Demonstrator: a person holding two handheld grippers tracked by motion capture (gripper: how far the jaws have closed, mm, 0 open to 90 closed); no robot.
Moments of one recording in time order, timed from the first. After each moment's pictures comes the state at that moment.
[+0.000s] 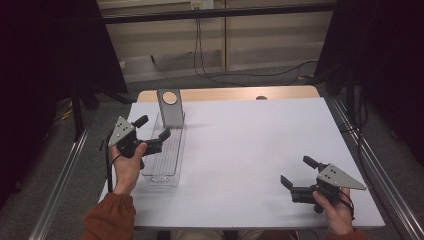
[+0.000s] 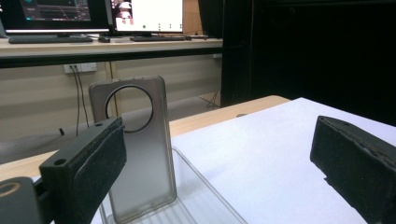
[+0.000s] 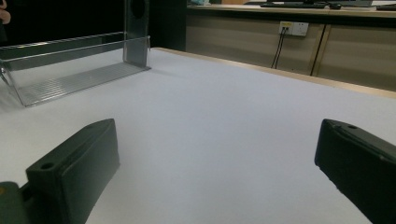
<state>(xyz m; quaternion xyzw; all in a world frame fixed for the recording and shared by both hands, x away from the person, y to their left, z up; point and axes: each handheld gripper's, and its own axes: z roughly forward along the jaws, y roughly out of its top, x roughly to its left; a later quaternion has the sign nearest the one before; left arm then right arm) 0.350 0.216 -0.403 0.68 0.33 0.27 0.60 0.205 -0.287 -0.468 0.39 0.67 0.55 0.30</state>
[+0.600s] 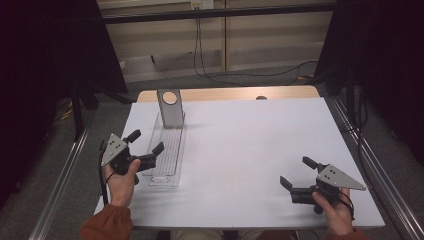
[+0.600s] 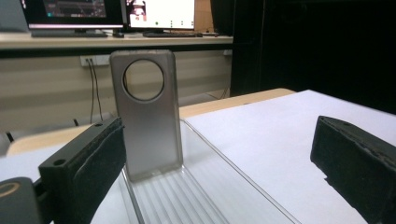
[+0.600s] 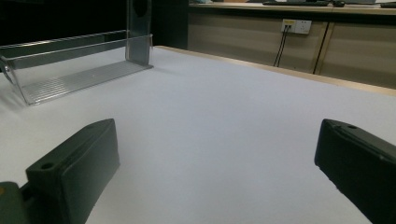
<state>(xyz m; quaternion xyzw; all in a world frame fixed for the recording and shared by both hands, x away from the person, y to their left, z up) 0.311 0.236 -0.422 0.66 0.35 0.27 0.61 0.203 -0.286 -0.468 0.39 0.68 0.55 0.30</state>
